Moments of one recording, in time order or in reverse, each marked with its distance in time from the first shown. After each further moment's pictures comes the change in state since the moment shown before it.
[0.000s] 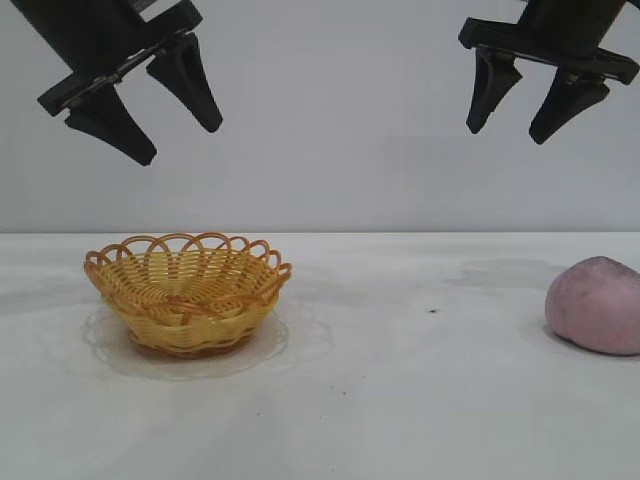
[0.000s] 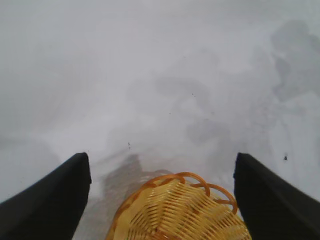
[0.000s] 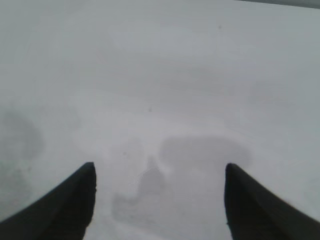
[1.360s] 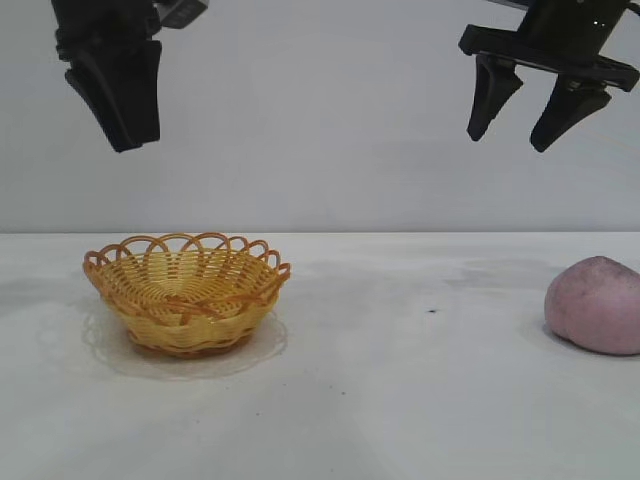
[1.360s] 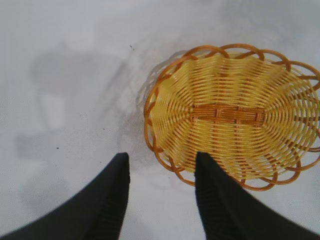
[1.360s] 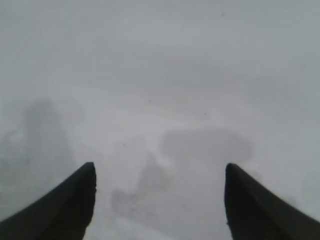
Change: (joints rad) left arm -0.077 0.167 -0.441 0.603 0.622 0.006; right arm 0.000 0.010 0.000 0.002 0.020 -0.001
